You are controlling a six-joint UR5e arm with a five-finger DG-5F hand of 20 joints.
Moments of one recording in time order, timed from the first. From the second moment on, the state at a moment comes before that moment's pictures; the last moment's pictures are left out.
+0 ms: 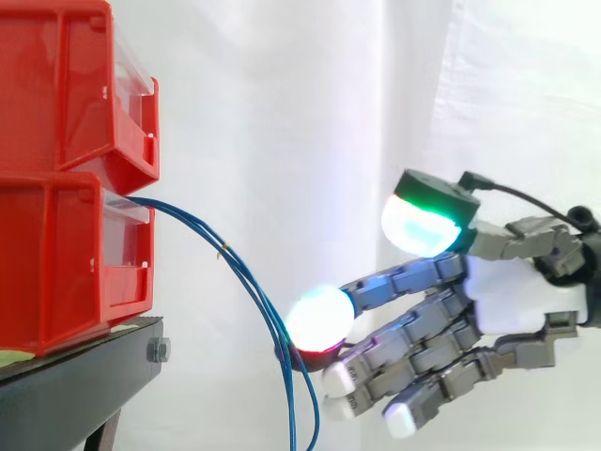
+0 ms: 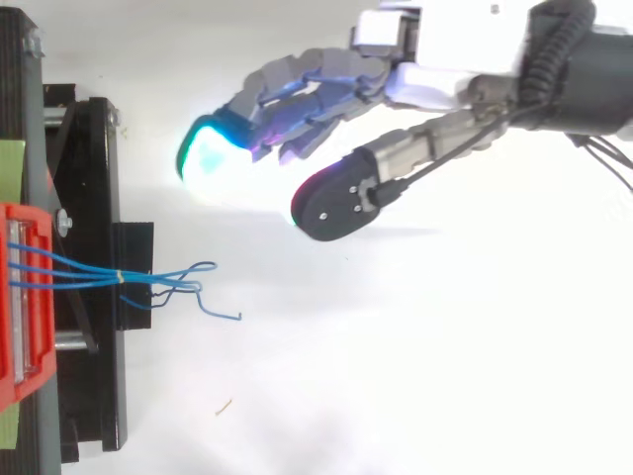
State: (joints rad) arm 0.00 -2.23 -1.32 -2.80 -1.52 -0.11
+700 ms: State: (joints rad) arm 0.01 -2.33 -1.25 -2.72 -1.60 0.02
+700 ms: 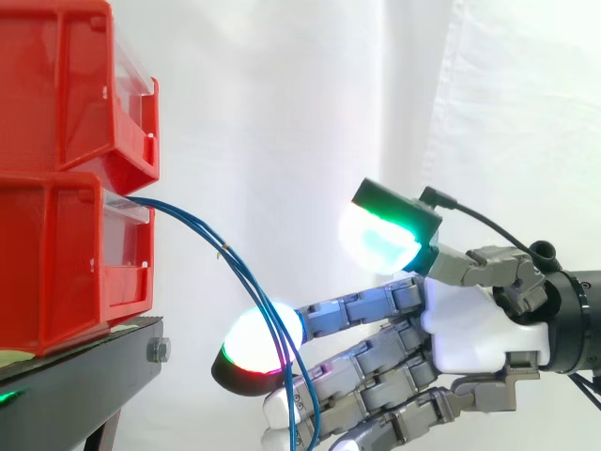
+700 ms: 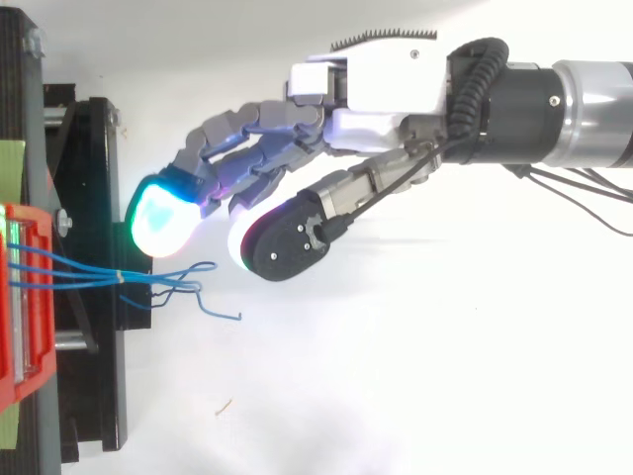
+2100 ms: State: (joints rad) arm 0.03 -2.39 -1.19 -2.60 -1.68 0.01
